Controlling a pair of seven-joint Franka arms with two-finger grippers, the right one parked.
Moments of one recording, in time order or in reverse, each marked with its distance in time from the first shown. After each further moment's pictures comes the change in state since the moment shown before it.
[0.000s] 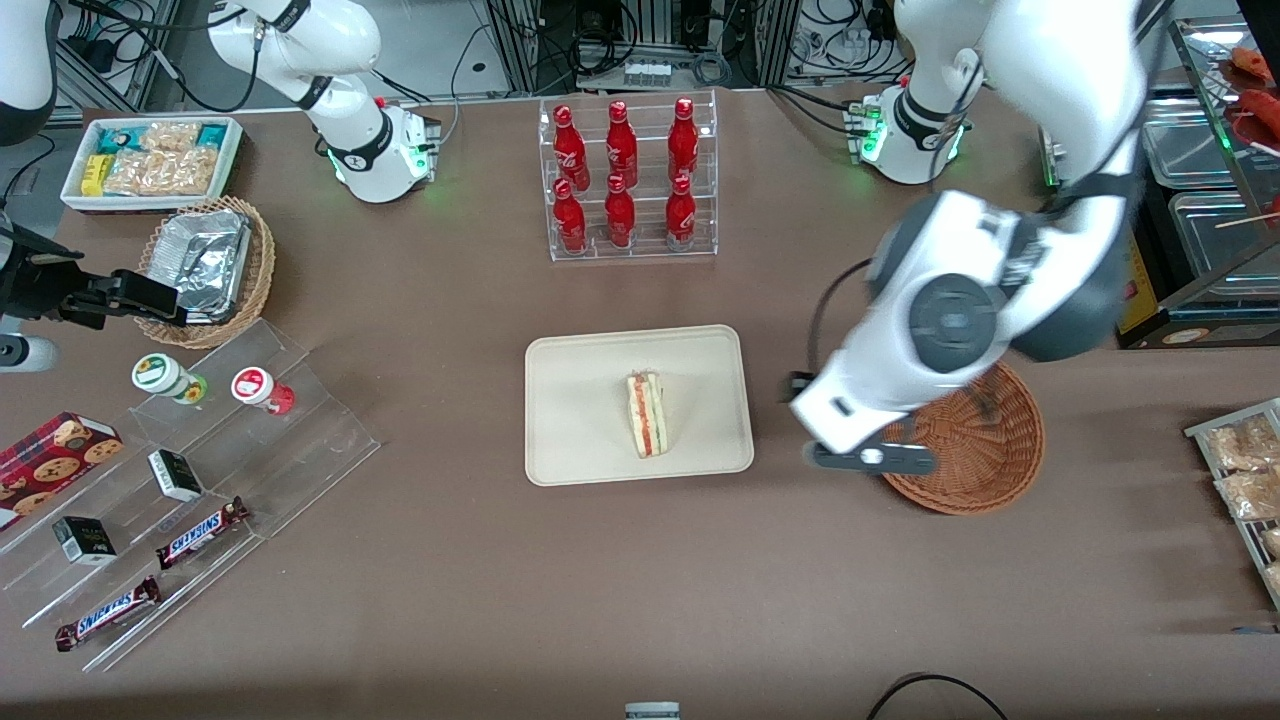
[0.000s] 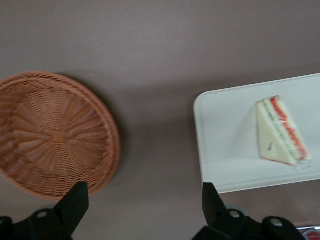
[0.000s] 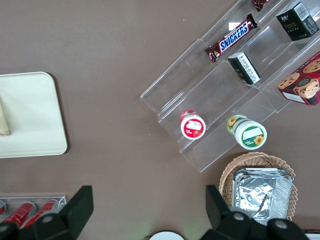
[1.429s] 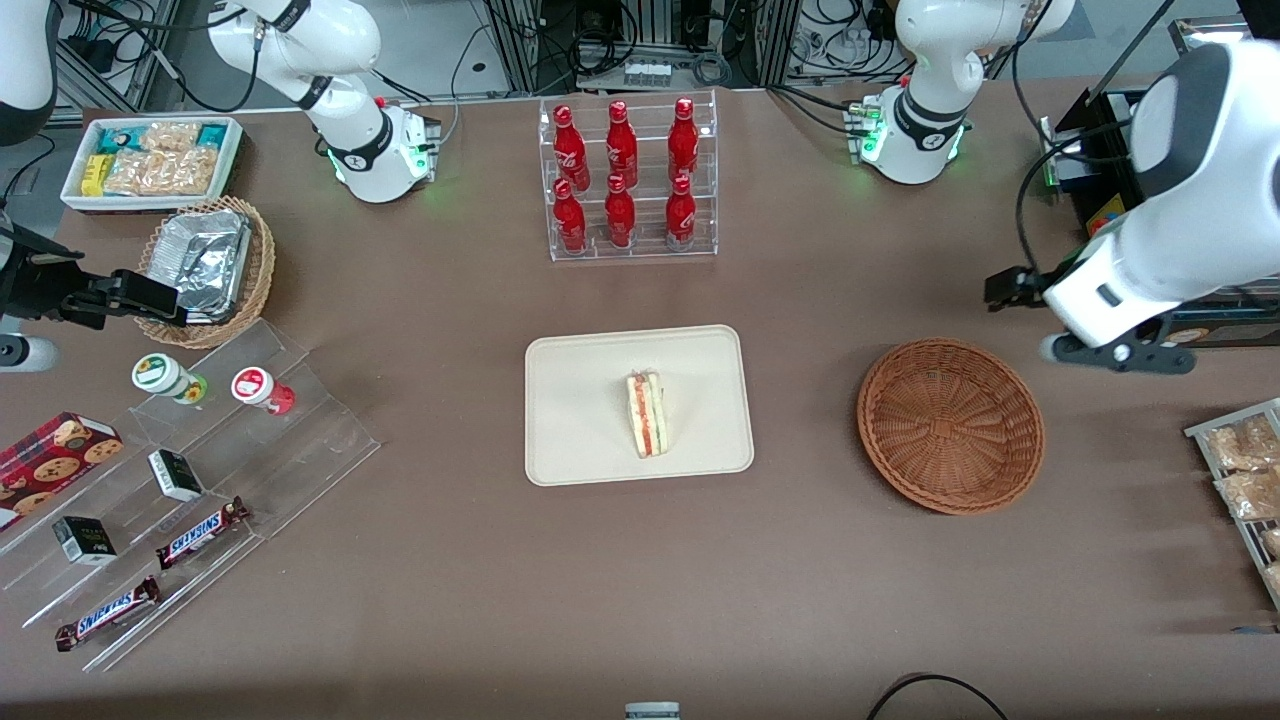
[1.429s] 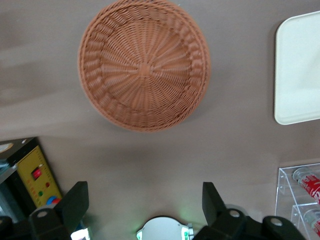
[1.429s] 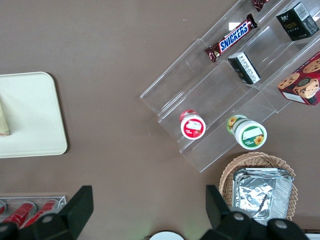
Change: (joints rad) arm 0.278 -0.416 0.048 -0.366 -0.044 -0.129 0.339
